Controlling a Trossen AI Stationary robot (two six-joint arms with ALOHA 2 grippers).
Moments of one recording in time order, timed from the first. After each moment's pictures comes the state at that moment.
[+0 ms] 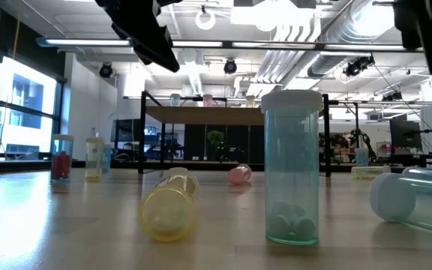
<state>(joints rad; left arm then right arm) -0.02 1.42 1.04 -0.48 -0.04 -0.11 0.62 1.85 1.43 -0.77 0.00 1.32</state>
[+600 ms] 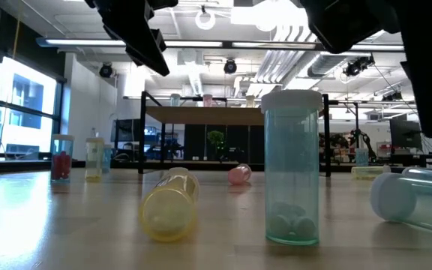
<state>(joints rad) -0.02 1.40 1.04 -0.55 -0.04 -0.13 0.64 2.01 1.46 -0.69 0.03 1.49</state>
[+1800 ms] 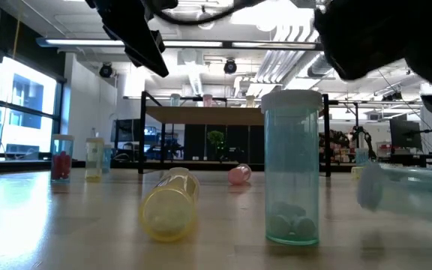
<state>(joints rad) -0.02 1.40 1.04 -0.56 -0.04 -0.15 0.66 2.06 1.46 -0.70 0.07 1.45</state>
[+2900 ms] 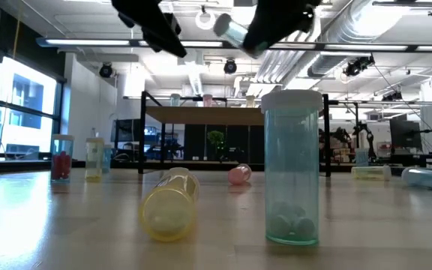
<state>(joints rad) 0.02 1.40 1.11 -0.52 0.03 0.05 0.39 1.75 1.46 -0.72 0.45 0.52</state>
